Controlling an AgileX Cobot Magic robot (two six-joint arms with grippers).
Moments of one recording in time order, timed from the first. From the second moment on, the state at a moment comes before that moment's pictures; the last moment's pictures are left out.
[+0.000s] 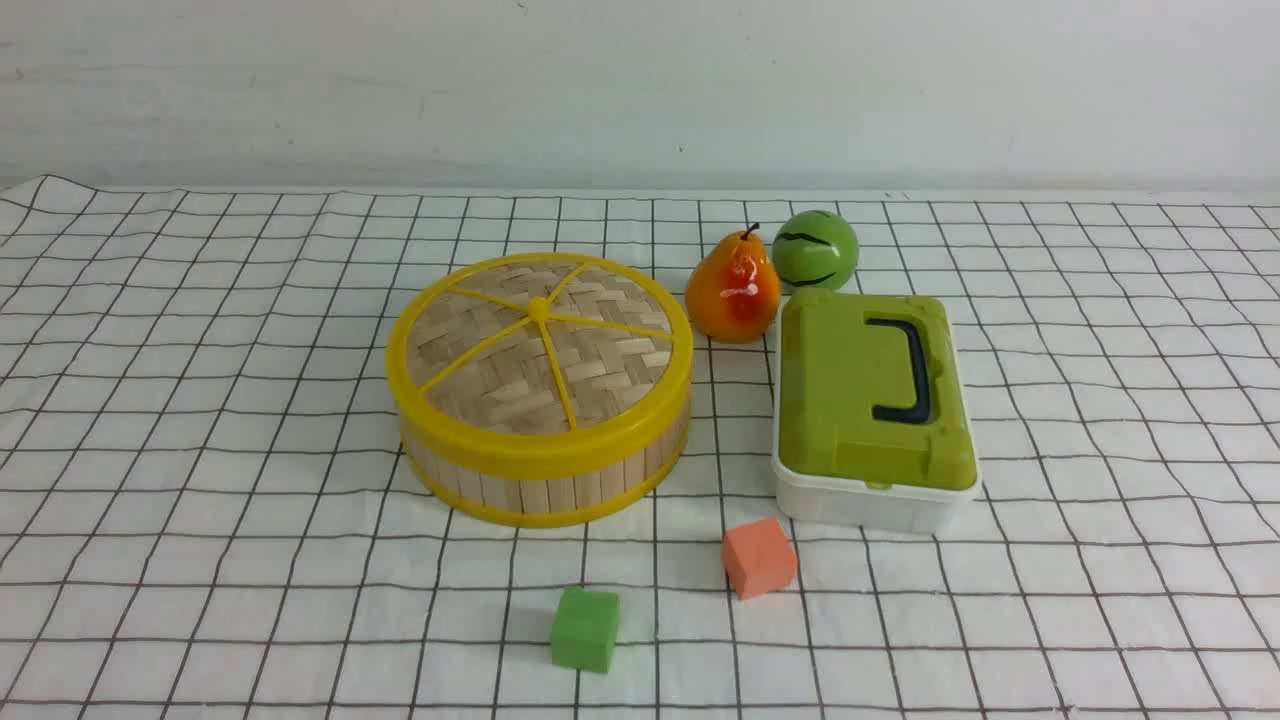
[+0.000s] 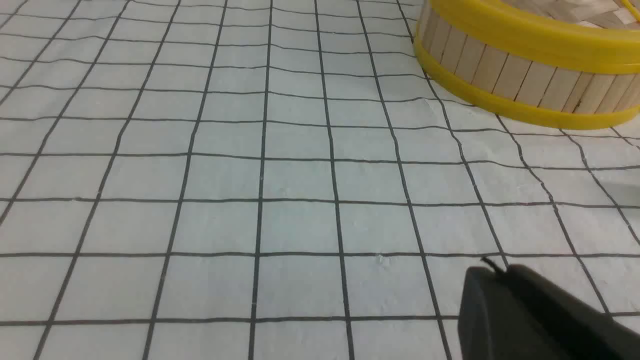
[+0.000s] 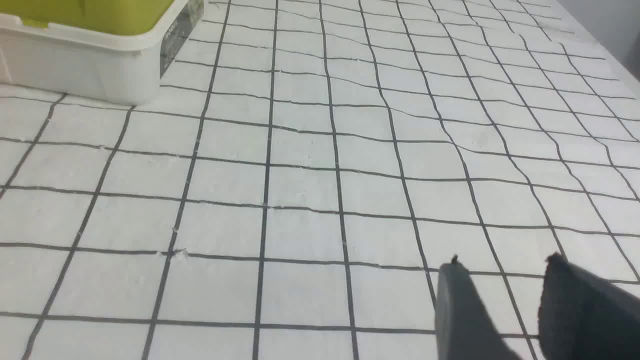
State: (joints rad) right arm -0.01 -0.01 0.02 -0.24 0.41 0.15; left arm -0.07 -0.01 0.03 -0.05 0.37 -0.04
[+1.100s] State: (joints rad) right arm -0.01 -0.01 0.02 -0.24 0.41 0.15; left arm -0.07 -0.01 0.03 -0.05 0.37 -0.04
